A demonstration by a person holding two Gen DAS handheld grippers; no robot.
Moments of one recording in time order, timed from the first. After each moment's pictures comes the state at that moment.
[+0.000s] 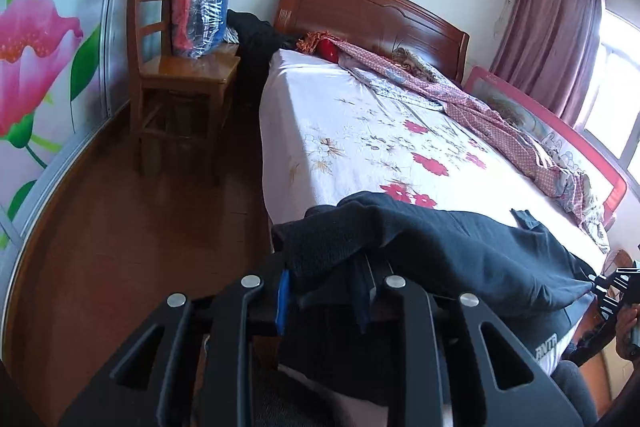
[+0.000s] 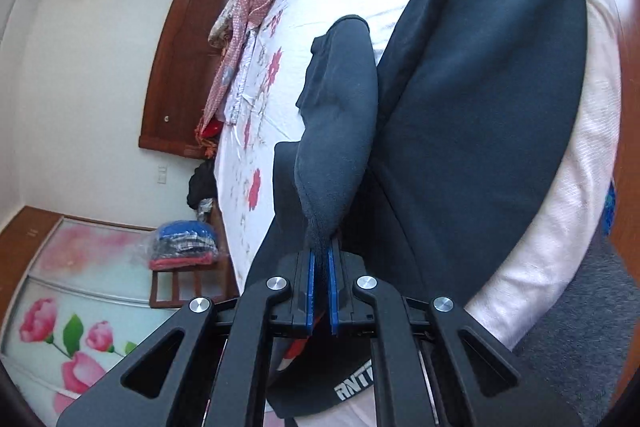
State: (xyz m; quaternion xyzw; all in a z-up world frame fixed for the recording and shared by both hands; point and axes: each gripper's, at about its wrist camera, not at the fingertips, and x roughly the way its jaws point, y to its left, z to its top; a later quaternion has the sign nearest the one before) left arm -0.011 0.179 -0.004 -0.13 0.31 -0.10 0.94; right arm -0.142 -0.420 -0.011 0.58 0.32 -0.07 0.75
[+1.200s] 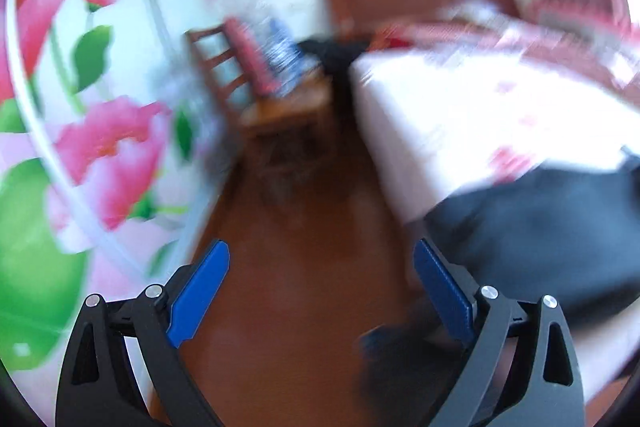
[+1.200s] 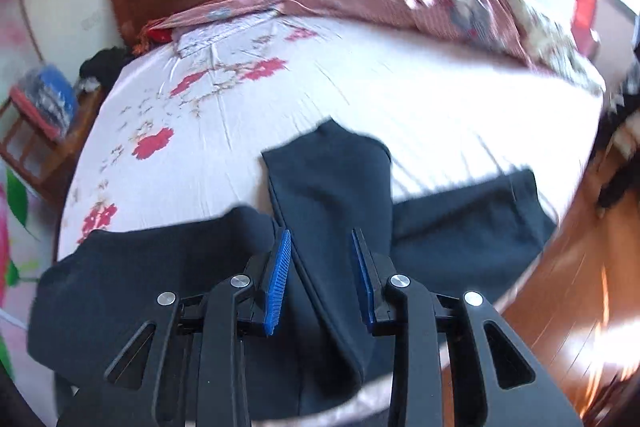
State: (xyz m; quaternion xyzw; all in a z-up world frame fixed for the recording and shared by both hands) left arm -0.063 0.170 0.055 0.08 0.29 0.06 0.95; right arm -0.031 -0.374 0.083 0.10 0.42 -0.17 0.88
